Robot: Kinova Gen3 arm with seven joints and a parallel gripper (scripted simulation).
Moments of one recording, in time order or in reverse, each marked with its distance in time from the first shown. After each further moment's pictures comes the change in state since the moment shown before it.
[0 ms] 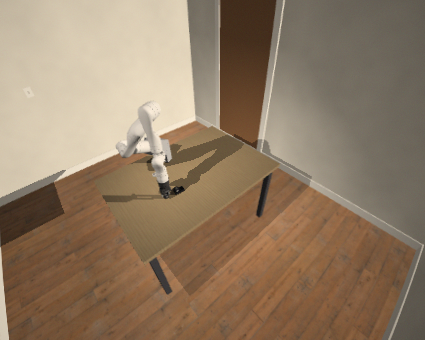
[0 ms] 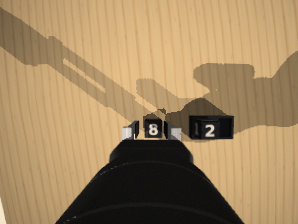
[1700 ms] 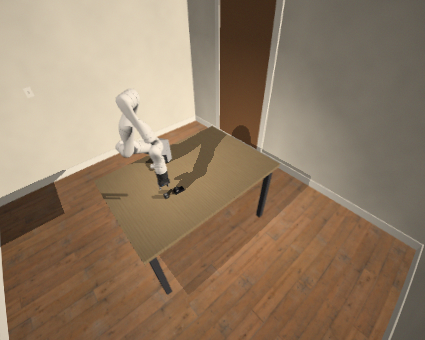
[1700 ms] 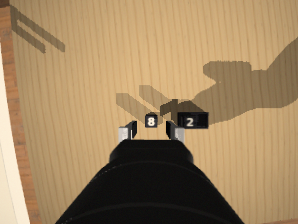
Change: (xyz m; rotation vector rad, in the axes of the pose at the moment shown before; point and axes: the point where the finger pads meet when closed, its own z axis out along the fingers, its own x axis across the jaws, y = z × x) arm 0.003 0.002 -0.078 -0.007 0.010 -0.001
